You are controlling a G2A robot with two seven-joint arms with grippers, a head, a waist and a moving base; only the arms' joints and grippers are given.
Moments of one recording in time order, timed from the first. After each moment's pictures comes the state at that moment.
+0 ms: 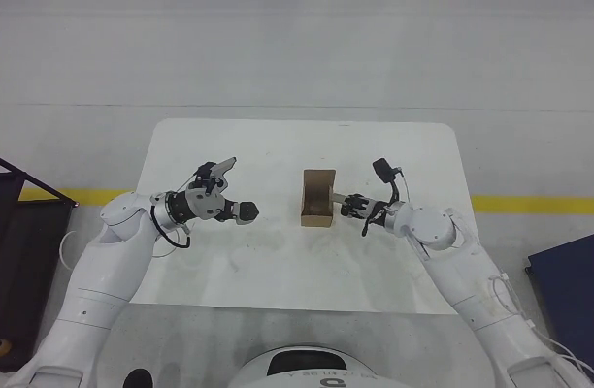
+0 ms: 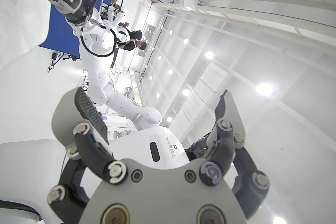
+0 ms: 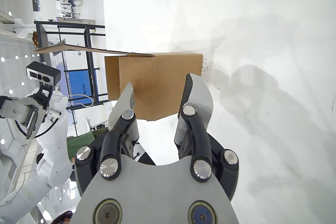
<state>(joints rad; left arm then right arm) 1.28 -1.01 -1.30 -1.43 -0.97 0.28 -1.20 -1.21 -1.16 1.10 -1.37 -0.11 0.06 0.70</state>
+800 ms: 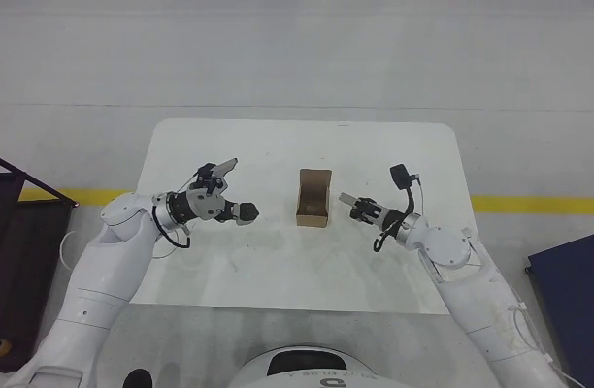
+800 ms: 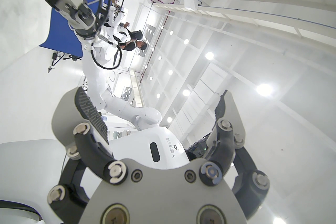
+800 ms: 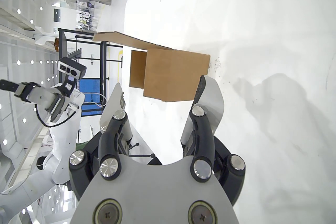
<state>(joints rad) 1.26 -1.00 -1.30 -1.42 -0.89 0.29 -1.13 -1.44 -1.13 1.25 -1.62 -0.11 0.00 0.61</state>
